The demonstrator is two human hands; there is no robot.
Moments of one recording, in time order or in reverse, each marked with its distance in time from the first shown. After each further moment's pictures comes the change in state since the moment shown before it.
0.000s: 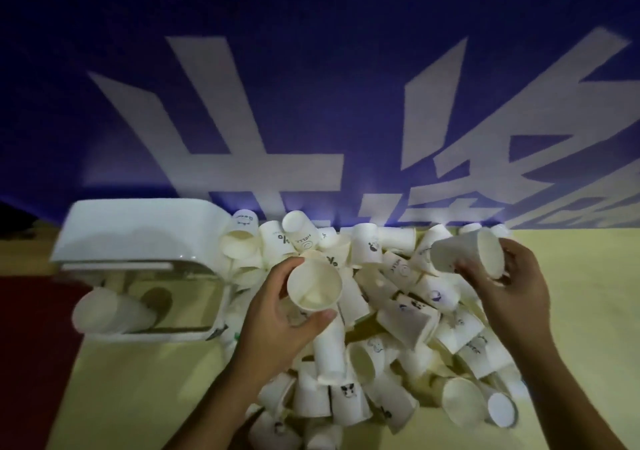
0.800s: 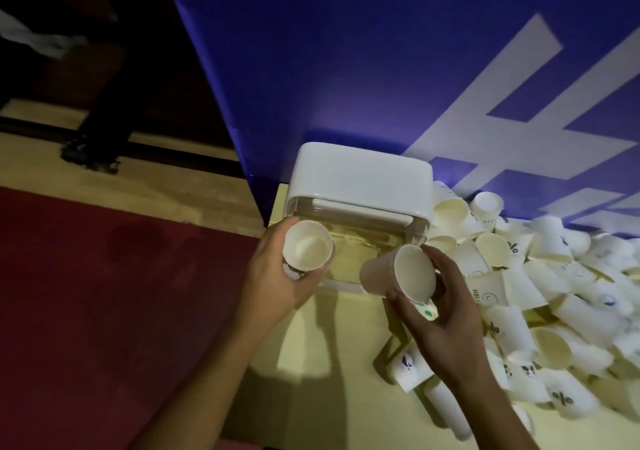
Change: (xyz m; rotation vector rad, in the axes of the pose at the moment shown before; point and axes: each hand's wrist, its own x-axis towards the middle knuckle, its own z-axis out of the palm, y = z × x) left_hand -0.063 -0.153 -0.331 0.148 0.281 0.084; right_hand -0.292 -0.161 0.298 0.171 -0.405 -0.265
